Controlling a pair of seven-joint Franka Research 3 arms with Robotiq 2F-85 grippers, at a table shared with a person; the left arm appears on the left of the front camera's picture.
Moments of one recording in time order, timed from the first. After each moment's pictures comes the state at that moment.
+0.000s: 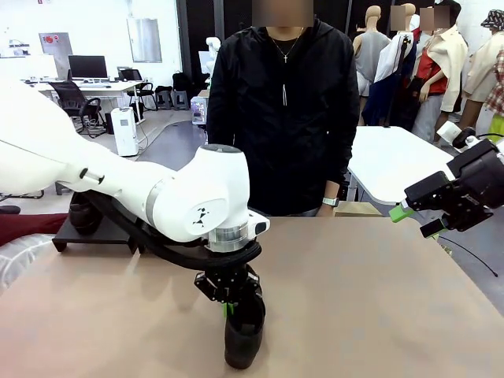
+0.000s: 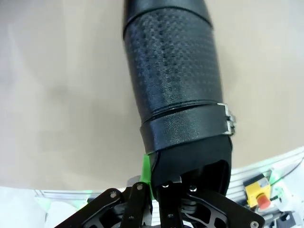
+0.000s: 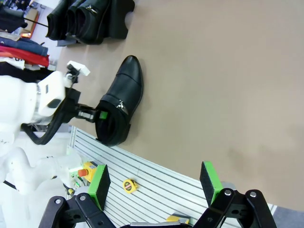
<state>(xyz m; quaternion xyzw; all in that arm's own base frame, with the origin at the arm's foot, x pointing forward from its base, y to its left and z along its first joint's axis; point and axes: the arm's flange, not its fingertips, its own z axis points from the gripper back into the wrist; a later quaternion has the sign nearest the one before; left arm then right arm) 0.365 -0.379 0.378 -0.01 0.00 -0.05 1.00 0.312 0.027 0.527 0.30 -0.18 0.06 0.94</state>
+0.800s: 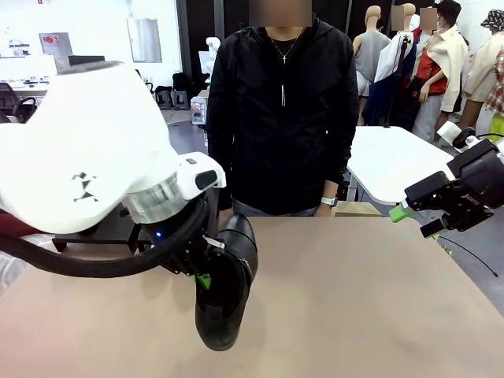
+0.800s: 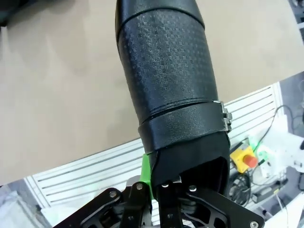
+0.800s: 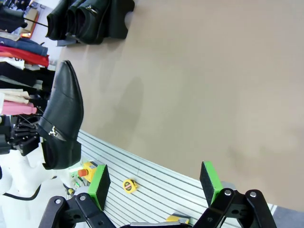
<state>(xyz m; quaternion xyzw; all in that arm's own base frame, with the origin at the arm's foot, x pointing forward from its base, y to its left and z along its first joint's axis) 0.257 -0.308 0.506 -0.11 -0.11 -0.12 0.98 0.312 0.027 0.527 0.30 -0.18 0.06 0.94</state>
